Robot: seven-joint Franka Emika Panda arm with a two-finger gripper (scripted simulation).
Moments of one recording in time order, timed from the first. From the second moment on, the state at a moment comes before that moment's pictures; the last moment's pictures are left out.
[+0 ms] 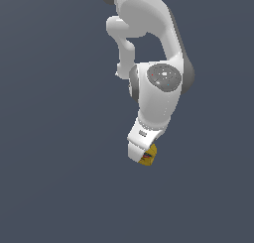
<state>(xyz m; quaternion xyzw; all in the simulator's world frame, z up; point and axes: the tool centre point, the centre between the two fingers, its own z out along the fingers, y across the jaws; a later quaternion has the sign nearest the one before) 0.080 0.074 0.170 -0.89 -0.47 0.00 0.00</state>
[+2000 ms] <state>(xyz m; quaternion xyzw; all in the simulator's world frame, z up) 0.094 0.106 0.458 -0.69 -0.72 -0.06 0.00</state>
